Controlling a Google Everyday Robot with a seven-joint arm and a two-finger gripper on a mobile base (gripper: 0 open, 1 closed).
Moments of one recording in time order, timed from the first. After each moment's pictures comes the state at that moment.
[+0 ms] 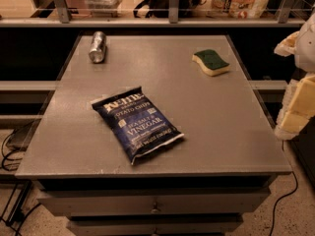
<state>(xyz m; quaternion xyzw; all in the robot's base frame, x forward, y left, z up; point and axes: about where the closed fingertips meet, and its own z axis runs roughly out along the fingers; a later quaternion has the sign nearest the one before) 0.438 -0.217 0.976 -0.60 0.78 -0.03 0.16</state>
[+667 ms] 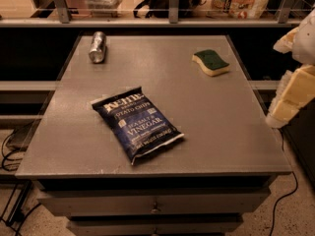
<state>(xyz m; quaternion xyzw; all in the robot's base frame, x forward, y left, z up) 0.459 -0.218 0.975 -0.57 0.80 0.00 0.19</state>
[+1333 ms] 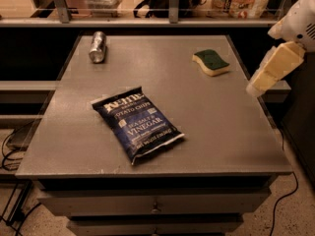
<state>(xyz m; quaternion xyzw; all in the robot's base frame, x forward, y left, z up) 0.522 -0.214 0.983 -0.51 0.82 0.03 0.25</state>
